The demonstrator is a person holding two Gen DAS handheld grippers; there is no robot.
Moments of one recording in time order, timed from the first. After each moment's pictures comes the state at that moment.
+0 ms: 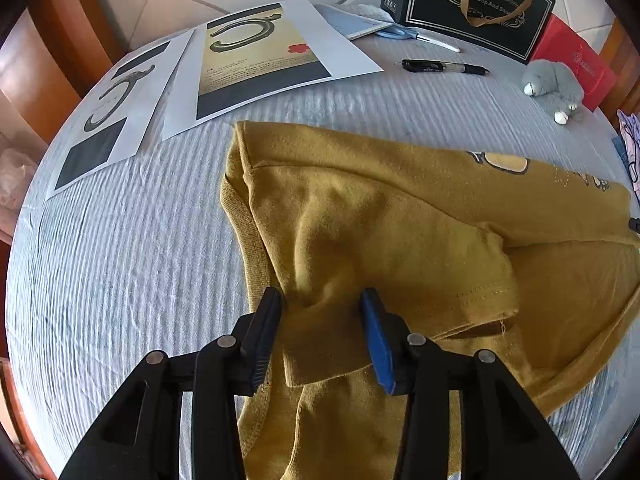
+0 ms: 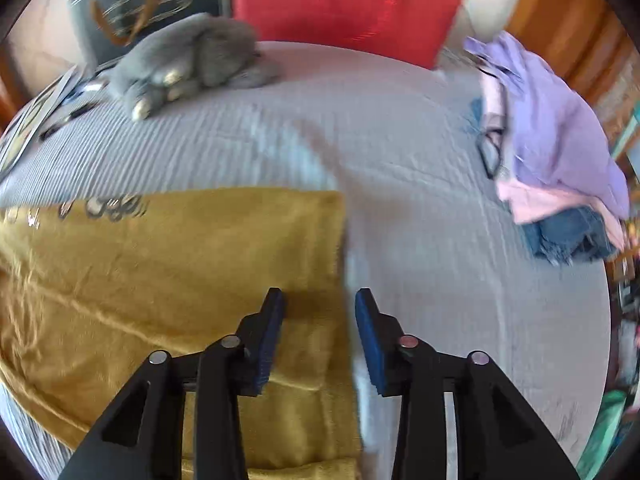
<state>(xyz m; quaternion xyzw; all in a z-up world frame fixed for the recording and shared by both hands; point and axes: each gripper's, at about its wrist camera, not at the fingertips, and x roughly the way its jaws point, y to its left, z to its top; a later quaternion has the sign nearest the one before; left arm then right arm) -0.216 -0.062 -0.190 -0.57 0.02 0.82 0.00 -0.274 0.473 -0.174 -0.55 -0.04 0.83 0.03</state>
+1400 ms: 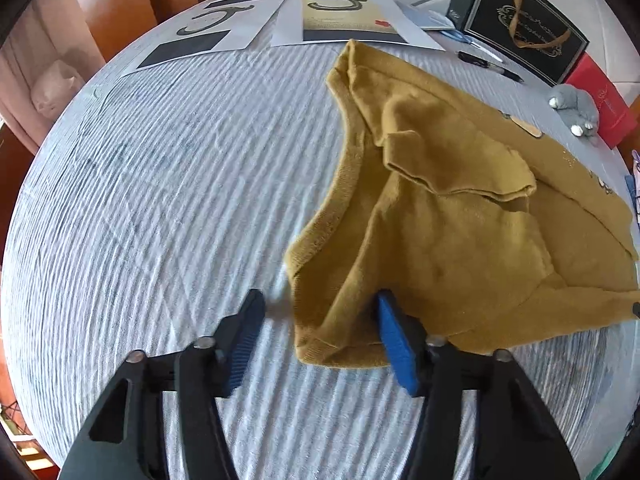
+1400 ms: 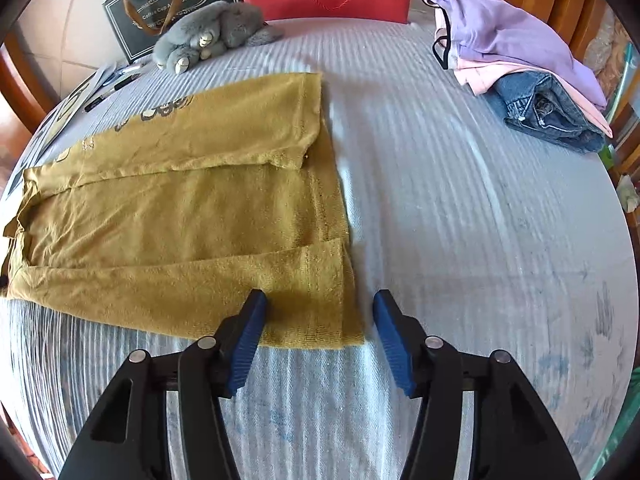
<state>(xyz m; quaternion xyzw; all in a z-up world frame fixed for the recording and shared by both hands) -0.086 -0.078 -0.195 -0.57 -0.07 0.82 -0.07 -0.152 0.492 -0.182 -0.55 0.02 0.83 0.01</state>
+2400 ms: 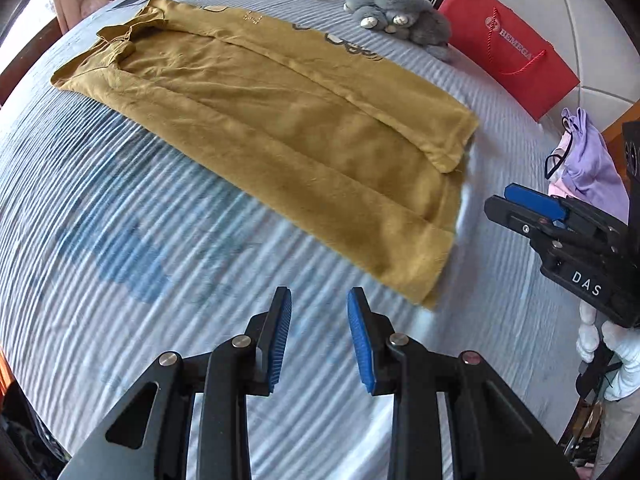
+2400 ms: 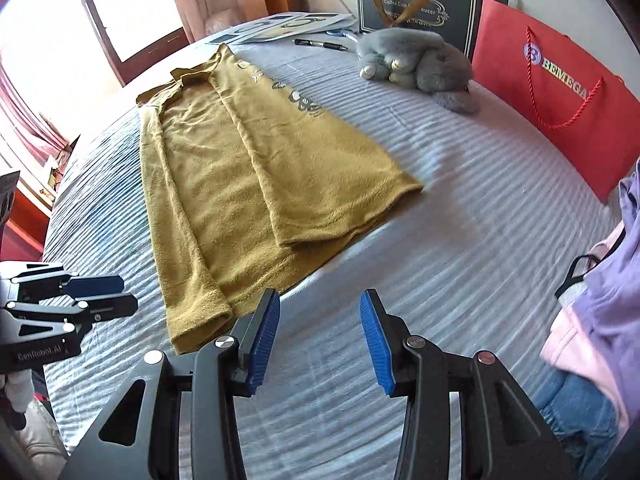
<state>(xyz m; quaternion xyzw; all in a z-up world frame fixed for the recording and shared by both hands) -0.041 0.425 -0.180 -0.54 -0.22 0.79 -0.18 -0.245 0.551 -0.171 -0.46 -0.20 0.74 -0.45</state>
